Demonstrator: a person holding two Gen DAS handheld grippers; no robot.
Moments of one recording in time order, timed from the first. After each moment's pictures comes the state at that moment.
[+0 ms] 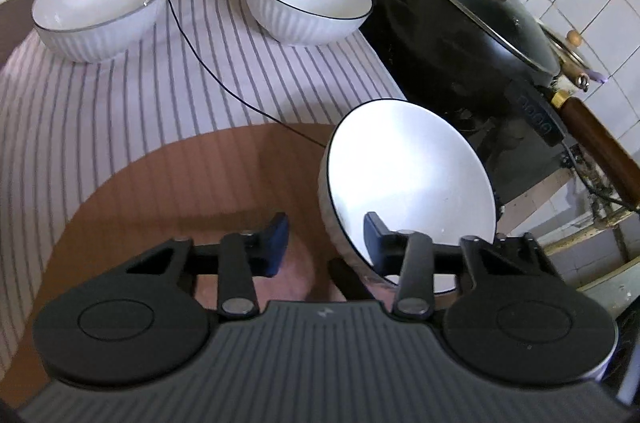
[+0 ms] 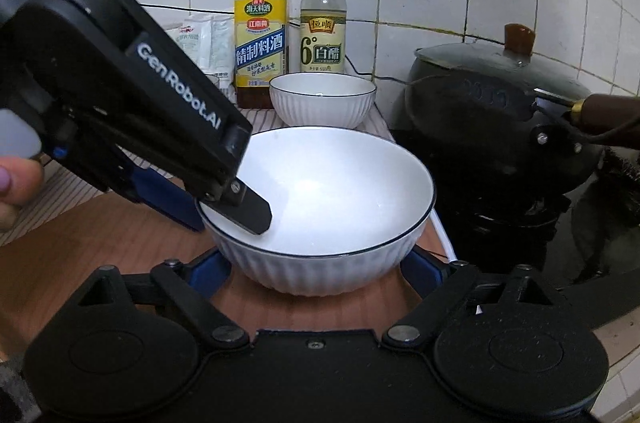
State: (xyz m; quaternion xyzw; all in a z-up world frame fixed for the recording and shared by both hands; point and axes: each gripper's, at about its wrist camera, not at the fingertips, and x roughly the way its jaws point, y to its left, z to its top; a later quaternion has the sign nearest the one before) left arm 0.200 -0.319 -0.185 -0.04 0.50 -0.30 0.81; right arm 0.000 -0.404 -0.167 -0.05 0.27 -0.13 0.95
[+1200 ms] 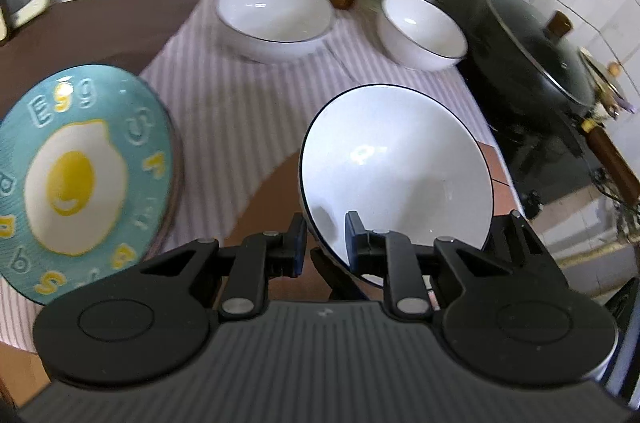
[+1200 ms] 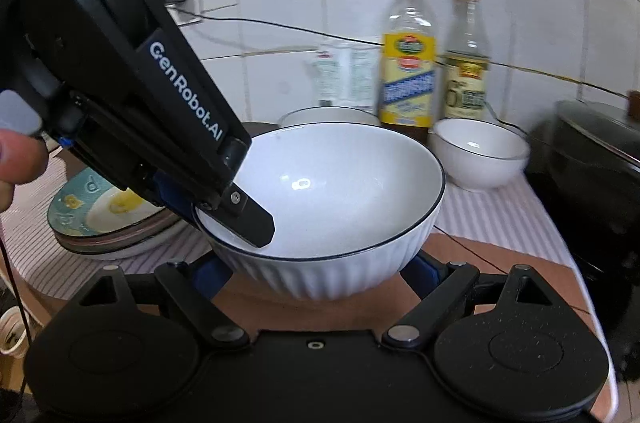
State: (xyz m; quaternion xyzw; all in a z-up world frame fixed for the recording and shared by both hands) left arm 0.196 -0.204 -0.129 -0.03 0.52 -0.20 0.83; right arm 0.031 -0.301 -0.143 -0.06 0.27 0.00 0.96
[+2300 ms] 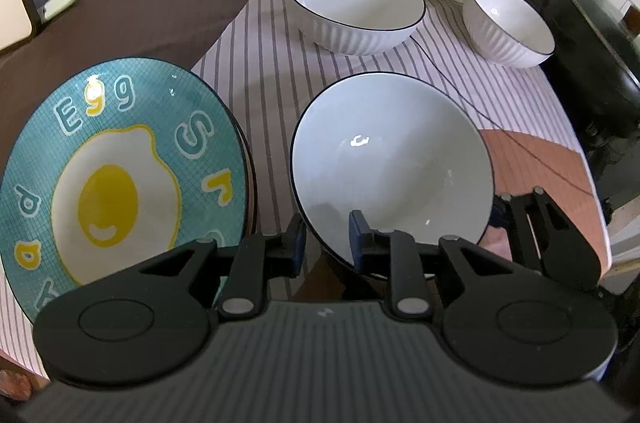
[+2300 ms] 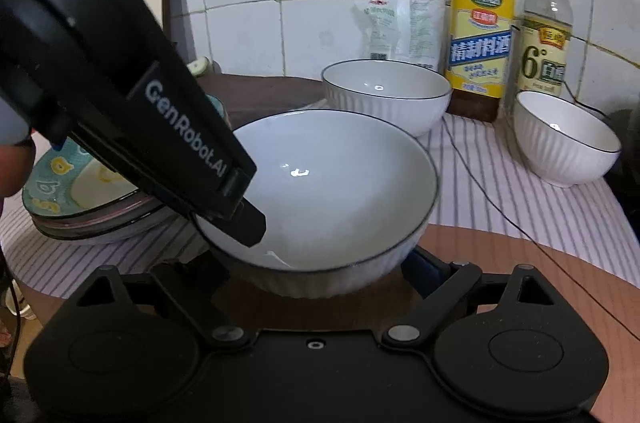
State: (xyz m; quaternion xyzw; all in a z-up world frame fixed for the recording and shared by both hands) left arm 0.234 -0.191 -0.168 0.00 0.54 -0.14 0.83; right arm 0.091 -0.290 -0.183 -0.08 0.33 0.04 0.94
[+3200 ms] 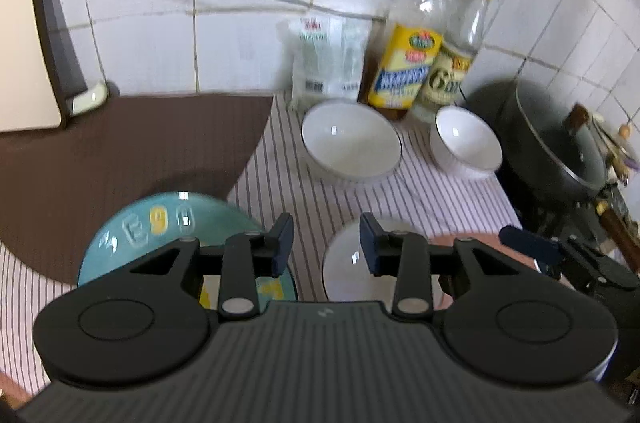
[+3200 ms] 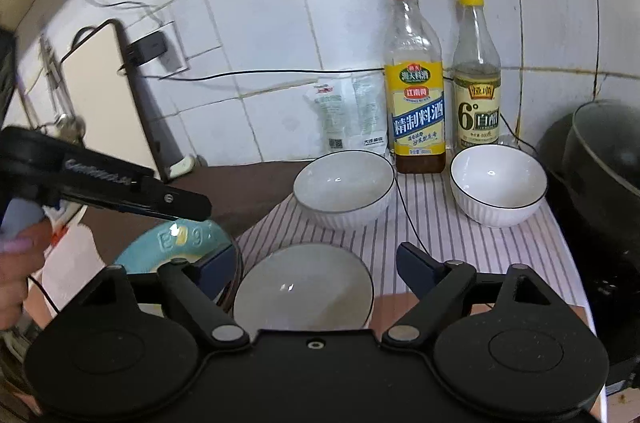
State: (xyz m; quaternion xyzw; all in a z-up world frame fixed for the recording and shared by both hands) left arm 0.247 -0.142 -0.065 -0.03 0.43 -0.18 0.88; right arm 0.081 -0.312 -0.066 0.05 0.31 0.00 0.95
